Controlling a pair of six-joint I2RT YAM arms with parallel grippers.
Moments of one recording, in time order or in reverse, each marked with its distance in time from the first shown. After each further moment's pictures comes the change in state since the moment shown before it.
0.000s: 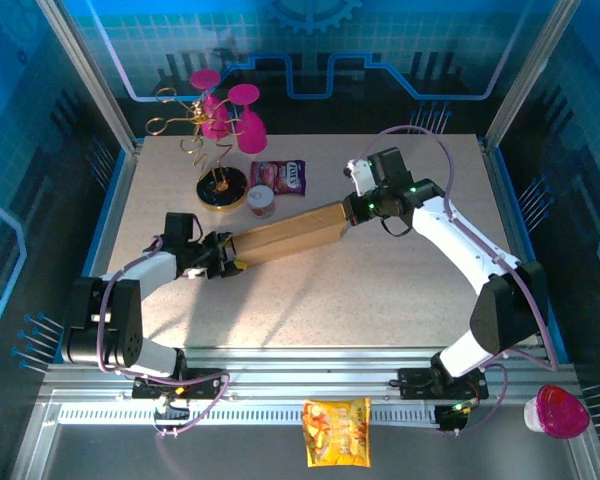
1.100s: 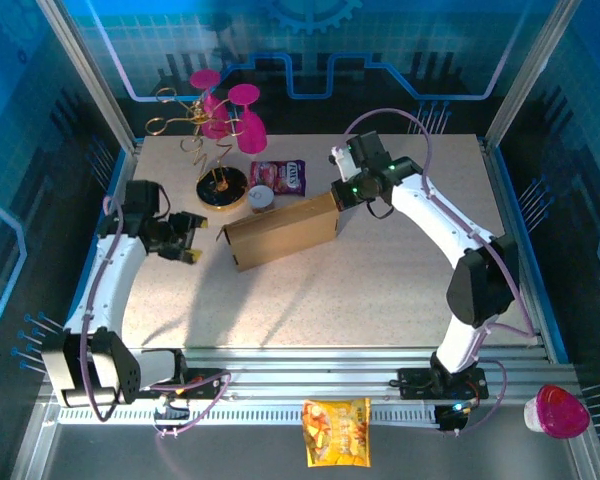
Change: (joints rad) left arm 0.108 -0.220 0.459 -0.790 -0.351 0.862; right arm 0.037 0.210 0.277 -0.140 0.094 0.006
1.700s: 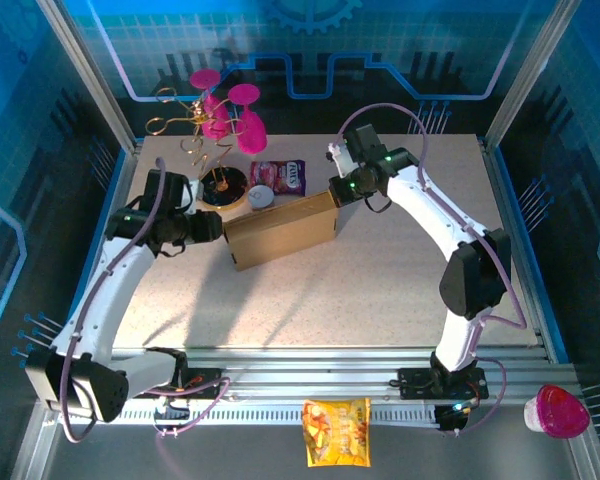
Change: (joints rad) left arm -0.244 -0.039 0.097 -0.039 -0.249 0.887; right arm -0.001 0.065 0.111 -0.101 -0.023 -0.002
